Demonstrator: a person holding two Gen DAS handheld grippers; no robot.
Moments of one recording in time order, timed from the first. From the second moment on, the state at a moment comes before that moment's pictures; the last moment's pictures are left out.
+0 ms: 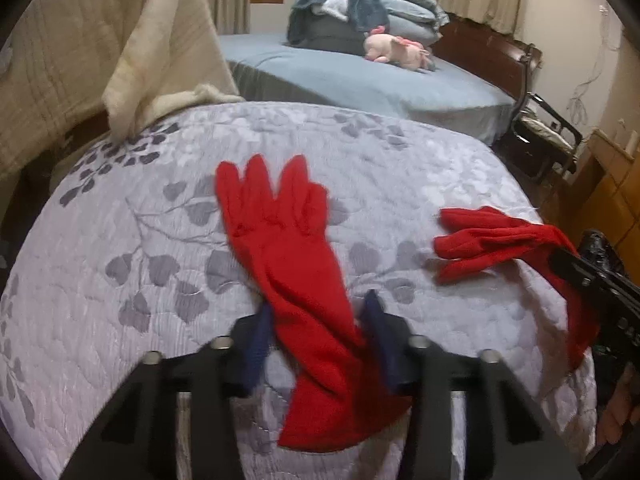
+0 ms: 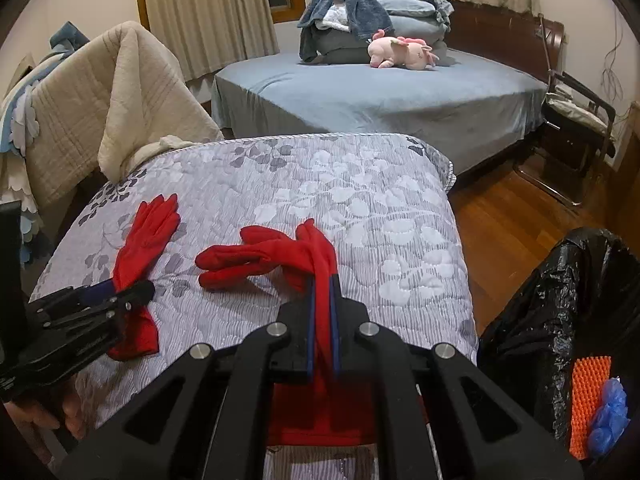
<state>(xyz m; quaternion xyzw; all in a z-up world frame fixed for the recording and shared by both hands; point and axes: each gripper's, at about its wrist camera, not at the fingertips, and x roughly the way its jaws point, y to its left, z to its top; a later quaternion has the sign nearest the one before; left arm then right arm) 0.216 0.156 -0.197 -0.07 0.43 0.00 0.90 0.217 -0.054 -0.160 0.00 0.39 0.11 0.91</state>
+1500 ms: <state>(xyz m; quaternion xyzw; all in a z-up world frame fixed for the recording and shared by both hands) 0.145 0.061 -0.056 -0.05 0.29 -0.11 0.95 0.132 -0.124 -0.045 0.03 0.30 0.10 0.95</state>
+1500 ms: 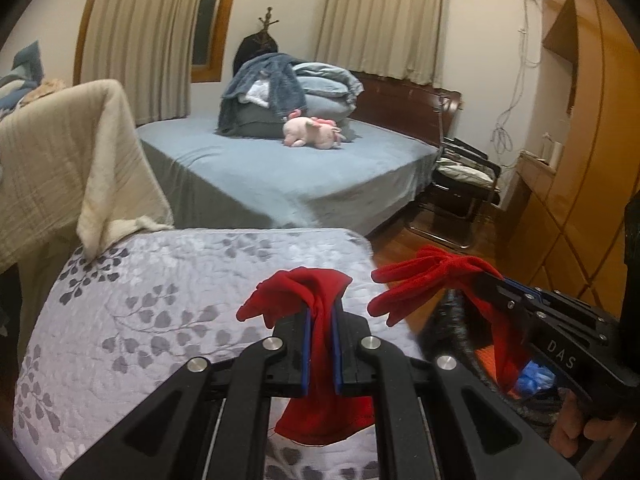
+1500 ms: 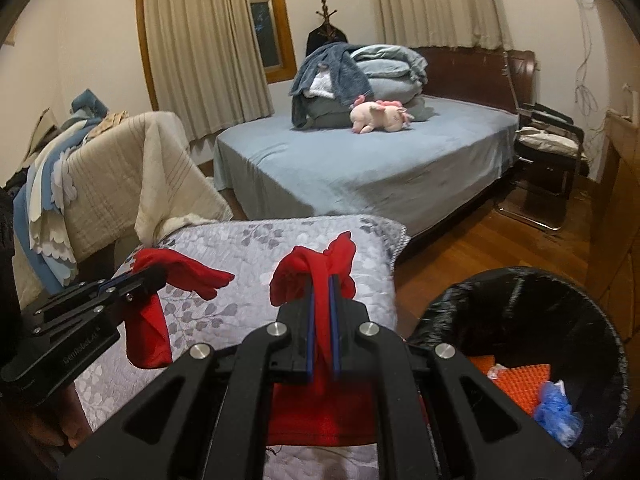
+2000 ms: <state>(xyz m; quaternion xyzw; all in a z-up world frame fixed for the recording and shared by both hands) 0.132 -0.022 -0.033 -0.03 0.28 -0.19 0.94 0.101 -0.204 -0.022 0.04 0.27 0.03 0.96</state>
